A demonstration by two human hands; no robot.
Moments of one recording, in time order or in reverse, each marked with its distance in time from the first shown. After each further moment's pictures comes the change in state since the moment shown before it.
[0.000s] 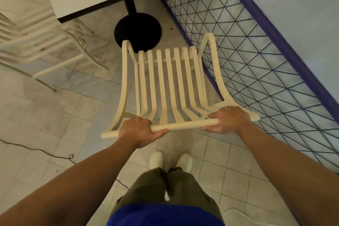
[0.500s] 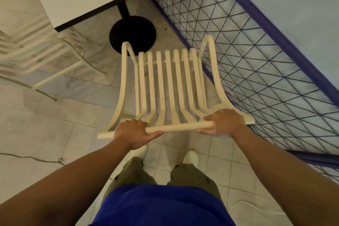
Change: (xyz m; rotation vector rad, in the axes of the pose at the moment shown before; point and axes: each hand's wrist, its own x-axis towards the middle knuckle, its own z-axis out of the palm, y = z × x) left_hand -0.012 -0.036 -0.004 0.029 -0.055 0.082; right_hand -0.016 -0.048 0.010 0.039 -0.001 0.064
